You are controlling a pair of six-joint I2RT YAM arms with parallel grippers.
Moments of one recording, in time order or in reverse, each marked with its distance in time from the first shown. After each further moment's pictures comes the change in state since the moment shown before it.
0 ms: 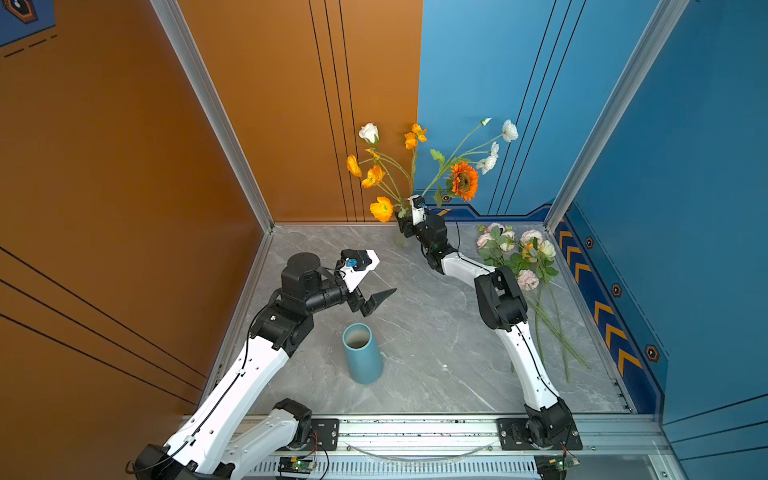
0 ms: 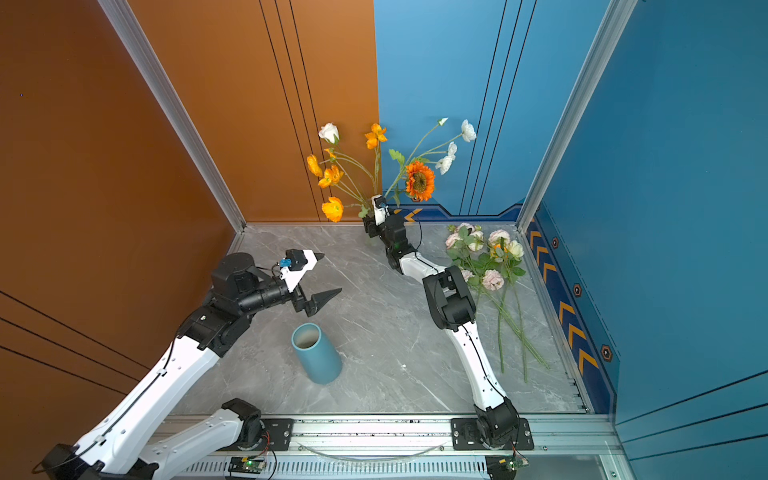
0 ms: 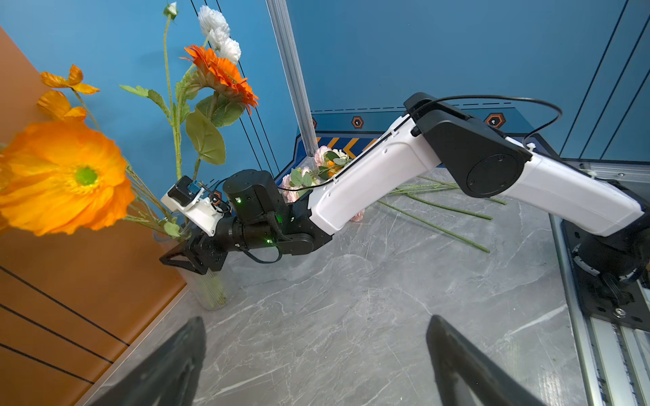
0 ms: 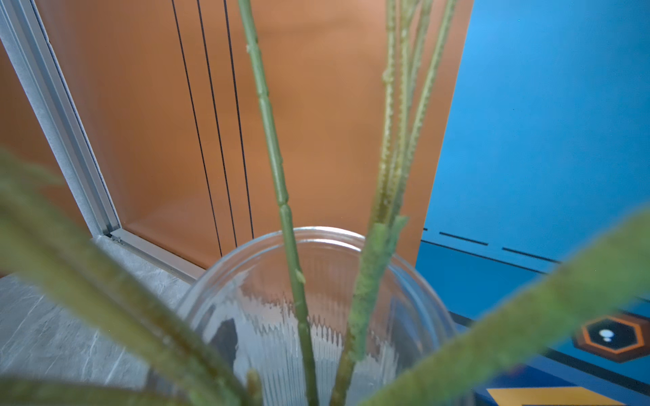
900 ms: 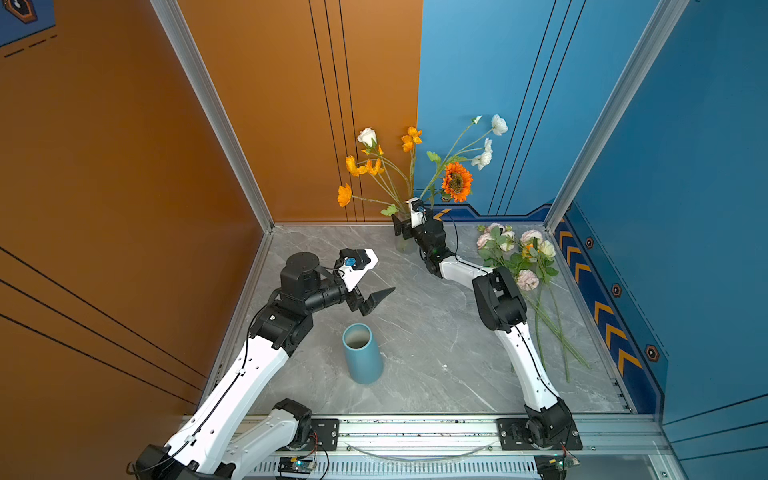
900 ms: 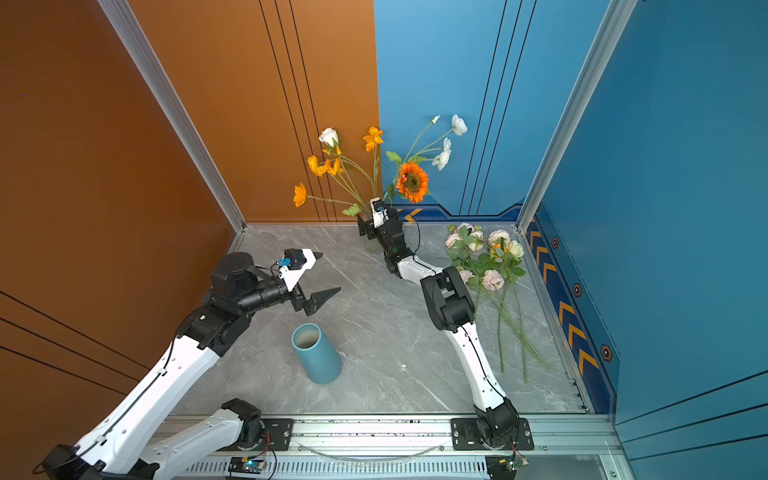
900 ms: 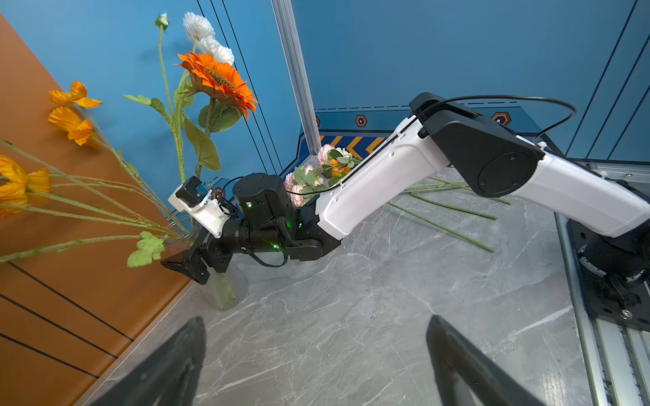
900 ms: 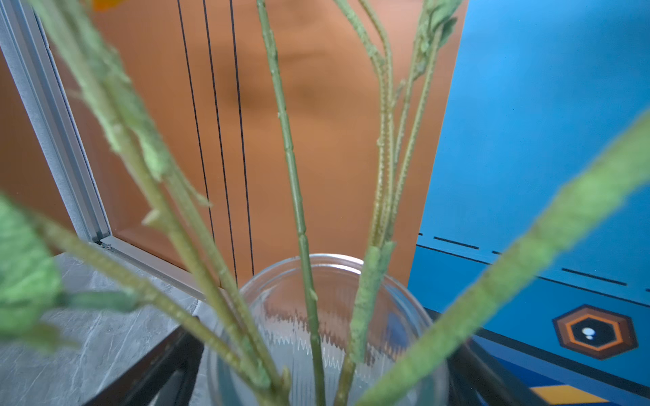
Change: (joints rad) left arm 0.013 0.002 0.000 0.000 0.000 0.000; right arm 0.016 -0.032 -0.091 0.107 0.051 -0.026
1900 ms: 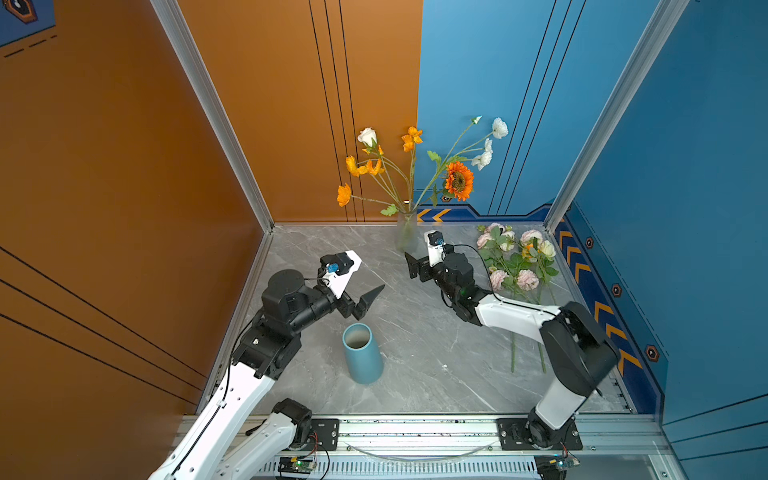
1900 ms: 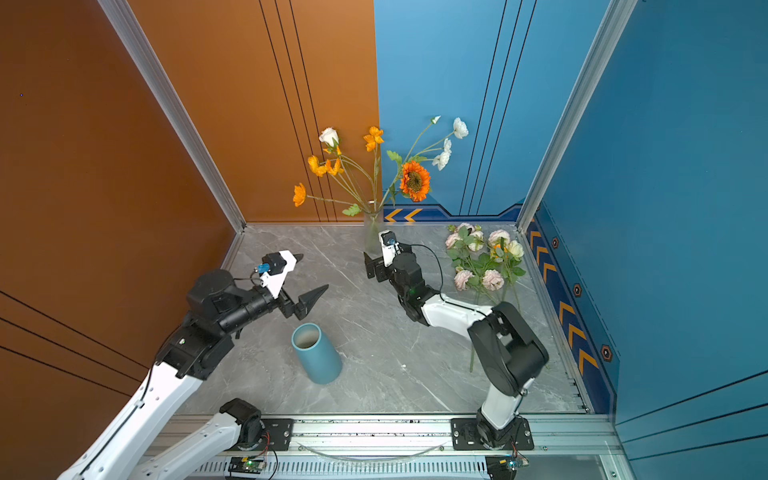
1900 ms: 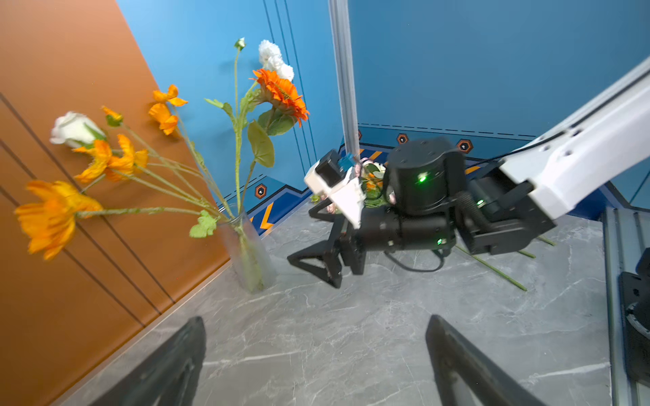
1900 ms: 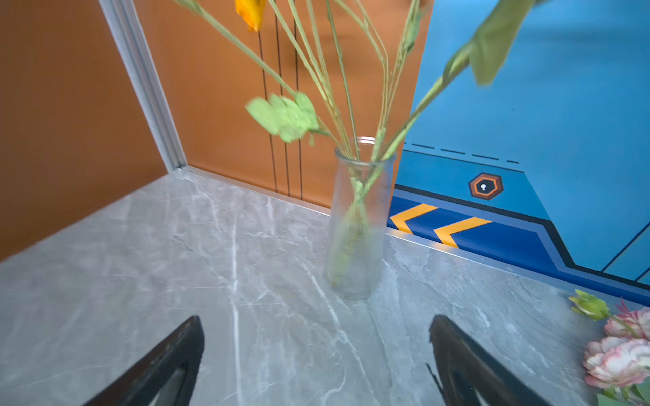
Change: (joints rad) left arm -0.051 -0.263 -0.085 -0.060 -0.266 -0.182; right arm 0.193 -0.938 -0.945 -0.210 0.163 0.097
